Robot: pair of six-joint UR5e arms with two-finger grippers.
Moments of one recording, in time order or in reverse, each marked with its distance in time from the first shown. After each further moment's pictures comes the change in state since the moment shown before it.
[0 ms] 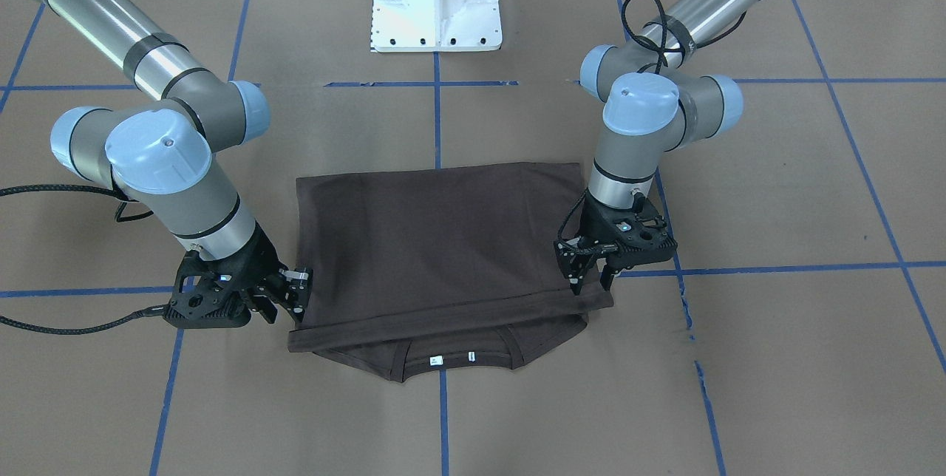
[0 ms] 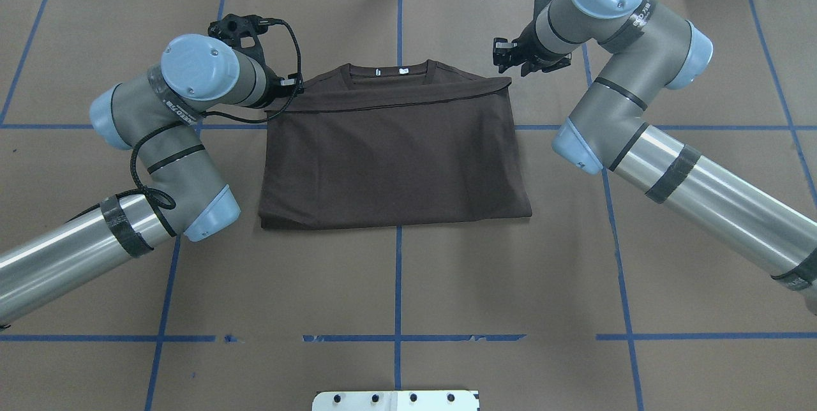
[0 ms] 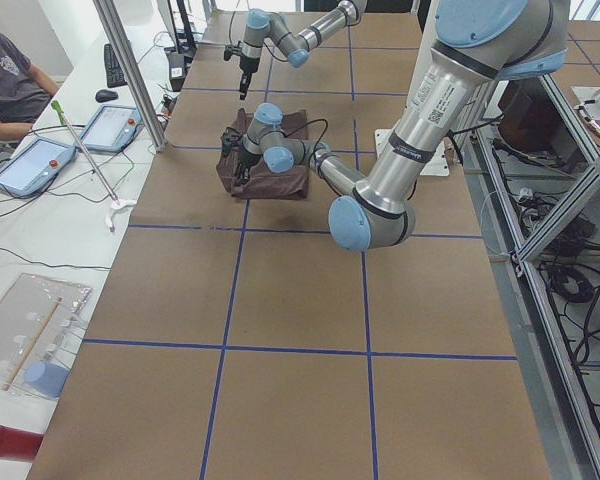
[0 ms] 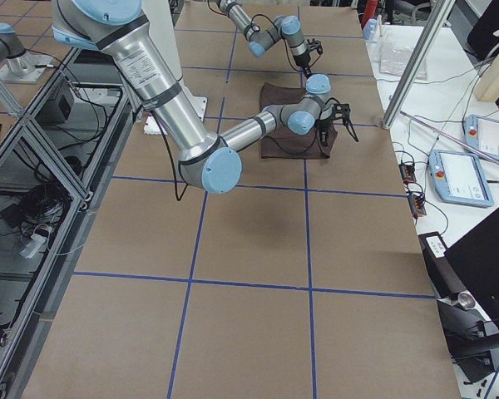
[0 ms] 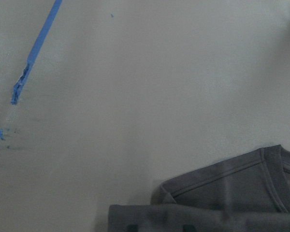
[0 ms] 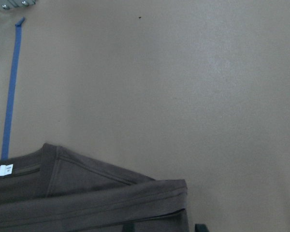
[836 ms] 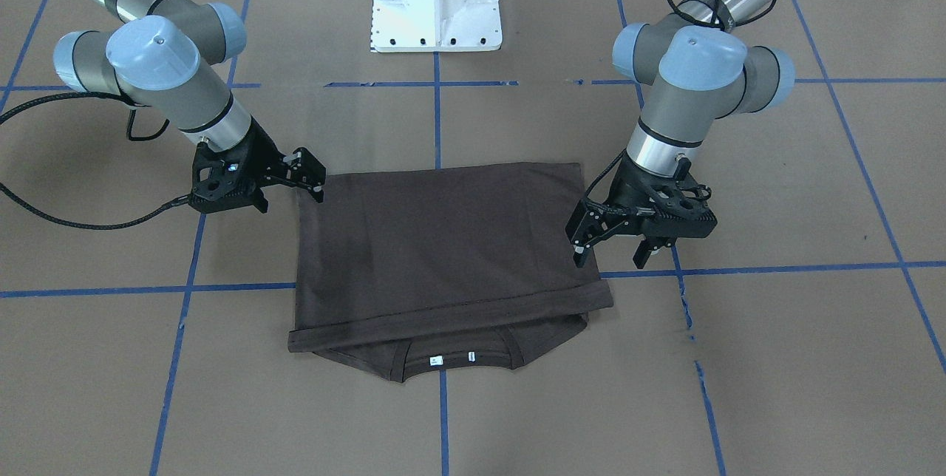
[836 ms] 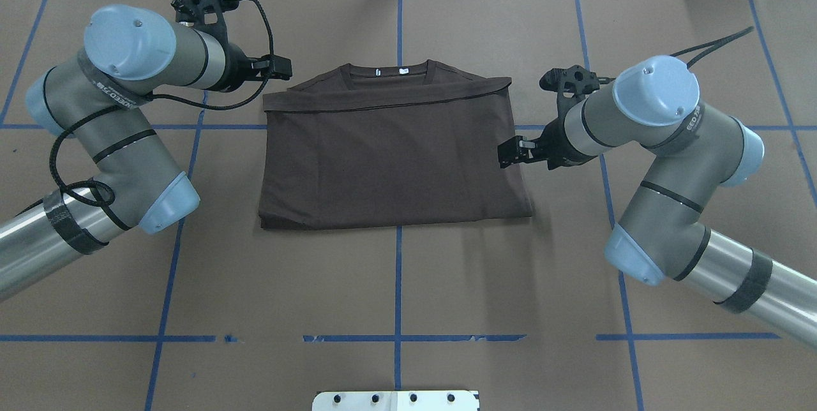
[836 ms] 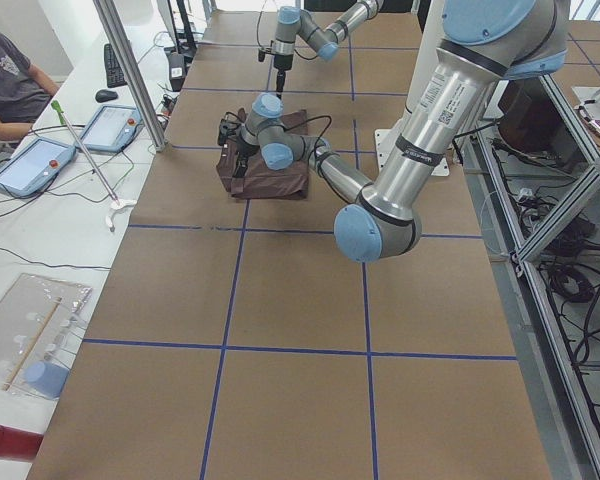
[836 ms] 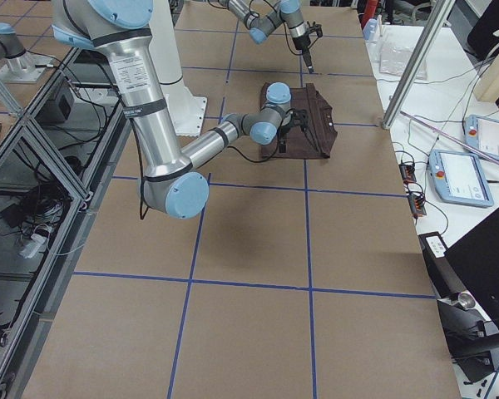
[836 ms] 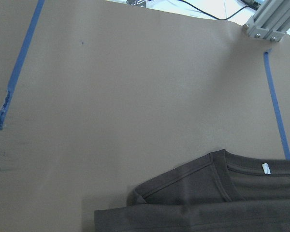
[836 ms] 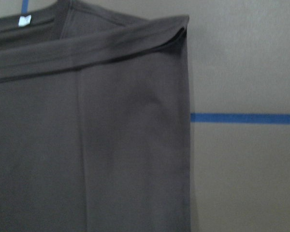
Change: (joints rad) left arm -0.067 0.092 -0.164 -0.037 -0.096 0.110; right arm -0.175 -0.303 0.352 -0.006 0.044 0.015
